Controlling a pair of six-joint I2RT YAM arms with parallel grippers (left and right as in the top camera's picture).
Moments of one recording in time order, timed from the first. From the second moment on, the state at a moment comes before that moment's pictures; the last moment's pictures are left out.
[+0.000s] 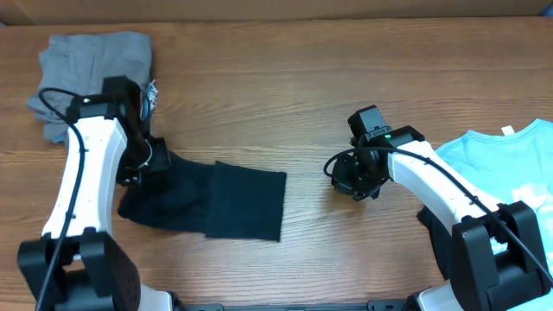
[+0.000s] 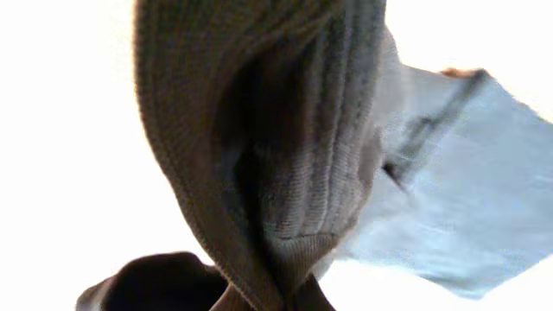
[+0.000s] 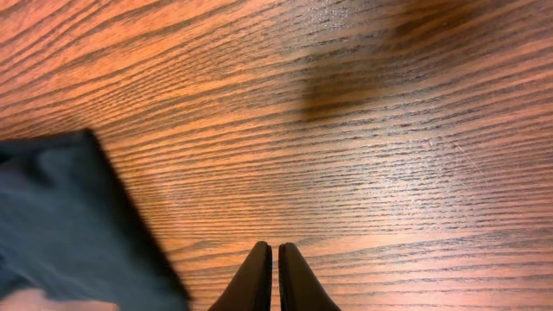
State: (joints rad) left arm 0.11 1.66 1.38 -1.33 0.00 -0.20; right arm 0.33 1.68 1.05 -0.84 -0.32 0.68
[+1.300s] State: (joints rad) left arm -0.57 1.74 1.34 -1.11 0.06 -0.55; right arm 0.33 1.68 1.05 -0.84 -0.32 0.68
